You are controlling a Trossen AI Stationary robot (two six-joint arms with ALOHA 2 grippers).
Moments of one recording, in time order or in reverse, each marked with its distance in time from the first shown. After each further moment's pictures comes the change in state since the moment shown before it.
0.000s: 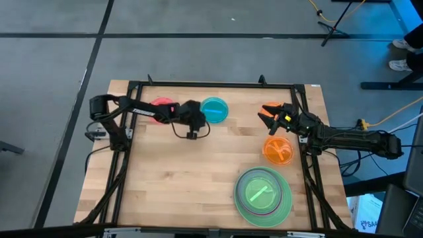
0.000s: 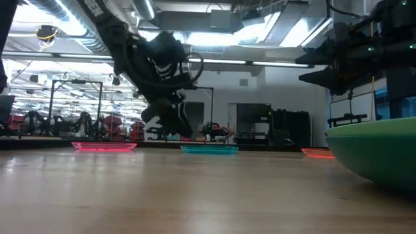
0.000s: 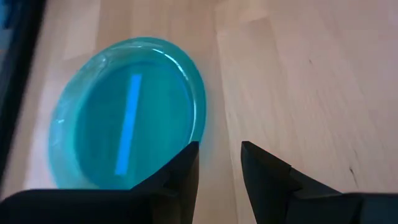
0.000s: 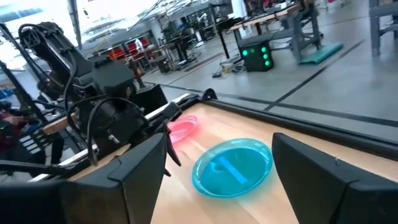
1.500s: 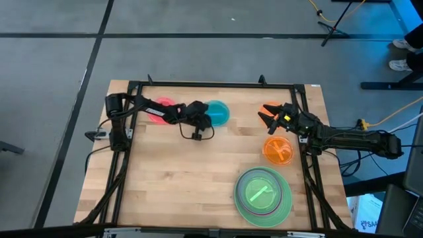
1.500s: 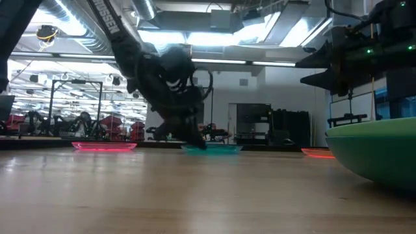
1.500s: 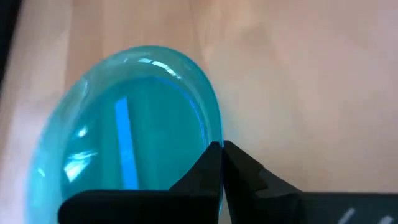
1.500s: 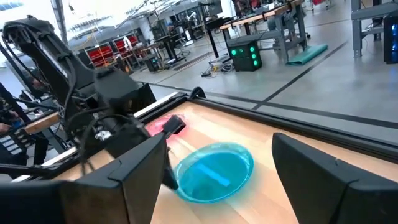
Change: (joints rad) left arm 0.019 0.183 0.053 0.172 0.088 0.133; right arm 0.000 0.000 0.000 -0.023 0.046 -0.015
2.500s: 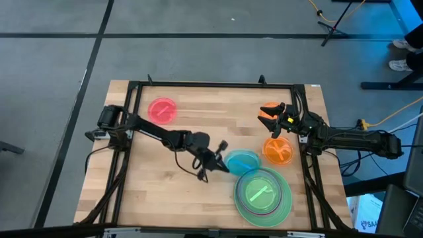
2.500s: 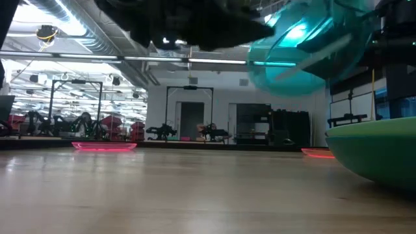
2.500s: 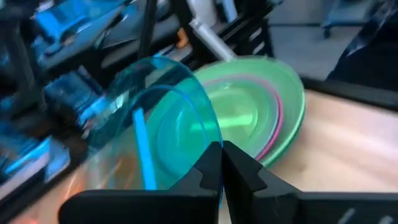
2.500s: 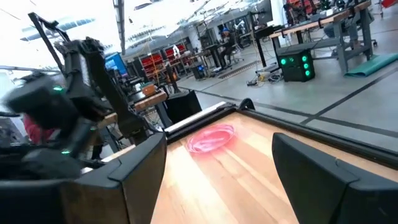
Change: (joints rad) left arm -0.460 -0.043 0.165 0.239 0.263 -0.045; right arm 0.001 0.000 0.000 0.118 -0.194 -0.002
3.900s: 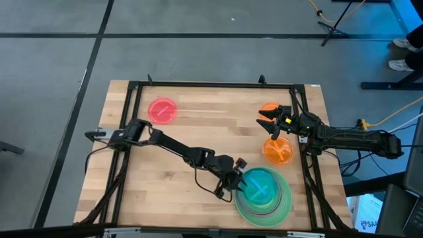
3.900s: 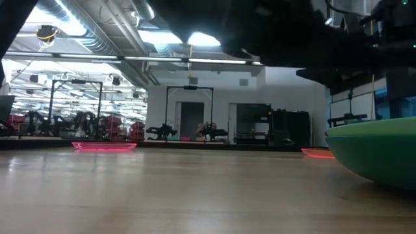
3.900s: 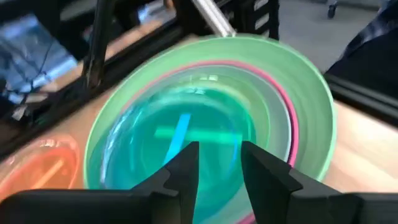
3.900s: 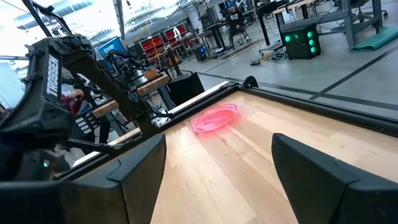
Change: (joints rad) left arm -0.117 0.343 0.443 -0.245 -0.152 -0.133; right arm 0.000 0.000 0.000 -0.080 -0.034 0.047
